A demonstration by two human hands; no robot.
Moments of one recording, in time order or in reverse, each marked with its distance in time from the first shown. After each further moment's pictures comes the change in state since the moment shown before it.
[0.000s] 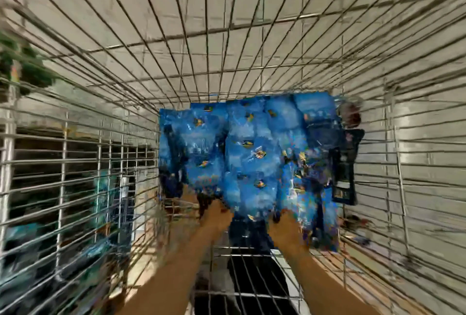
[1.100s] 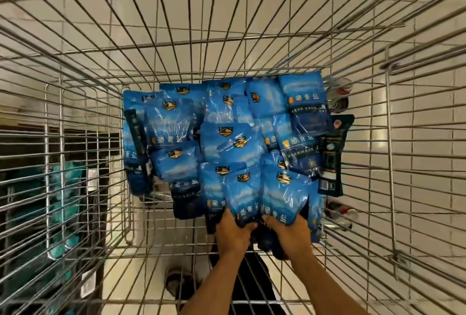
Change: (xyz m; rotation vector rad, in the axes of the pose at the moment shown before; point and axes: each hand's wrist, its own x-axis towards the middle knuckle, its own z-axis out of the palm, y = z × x) left_hand -0.007 -0.003 0.122 -0.280 0.113 0.003; right_hand 0.024 0.072 -0.011 0.575 0.024 0.078
